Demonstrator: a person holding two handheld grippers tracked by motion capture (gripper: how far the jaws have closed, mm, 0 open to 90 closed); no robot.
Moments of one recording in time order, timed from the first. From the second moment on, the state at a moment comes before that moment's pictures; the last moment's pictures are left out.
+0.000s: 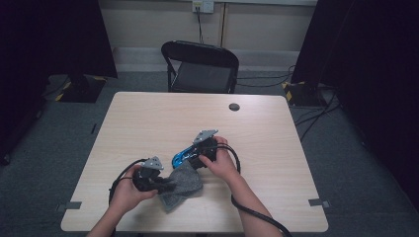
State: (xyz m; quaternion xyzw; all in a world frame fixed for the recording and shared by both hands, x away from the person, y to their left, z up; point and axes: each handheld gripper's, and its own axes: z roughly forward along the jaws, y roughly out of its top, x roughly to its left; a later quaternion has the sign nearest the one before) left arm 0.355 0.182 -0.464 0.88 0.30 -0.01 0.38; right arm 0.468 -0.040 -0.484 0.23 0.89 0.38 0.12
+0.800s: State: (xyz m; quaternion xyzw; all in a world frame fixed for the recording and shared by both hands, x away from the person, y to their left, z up) left arm 0.362 0.175 -0.485 0.90 0.25 0.02 0.36; right arm 0.468 -0.040 -0.484 0.23 0.89 0.38 0.12
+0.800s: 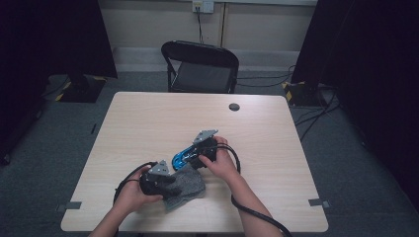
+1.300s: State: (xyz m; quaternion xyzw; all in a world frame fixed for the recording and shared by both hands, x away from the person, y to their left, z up) left arm 0.367 0.175 -0.474 0.89 0.30 -0.03 0.33; right arm 0.468 -0.040 -0.484 0.23 0.89 0.38 0.12
